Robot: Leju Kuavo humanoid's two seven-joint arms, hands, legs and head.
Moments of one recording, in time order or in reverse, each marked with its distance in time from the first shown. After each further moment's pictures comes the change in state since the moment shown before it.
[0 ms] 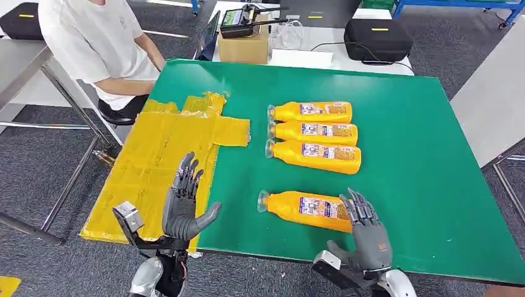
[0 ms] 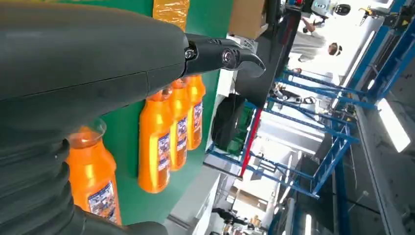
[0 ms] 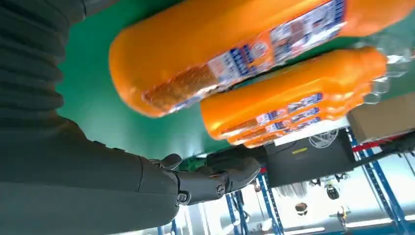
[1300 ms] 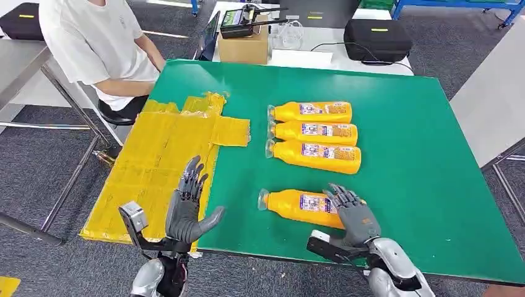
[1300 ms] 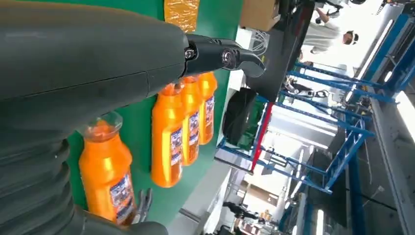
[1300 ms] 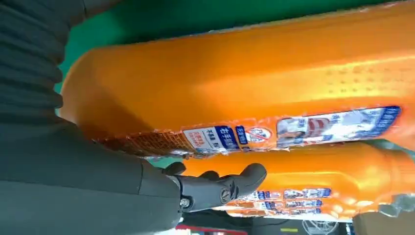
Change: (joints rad) left arm 0.005 -0.008 0.016 0.022 -0.014 -0.033 0.024; right arm -0.232 -0.081 0.140 0.174 0.017 0.320 0.137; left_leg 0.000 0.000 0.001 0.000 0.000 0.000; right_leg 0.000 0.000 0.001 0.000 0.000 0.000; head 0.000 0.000
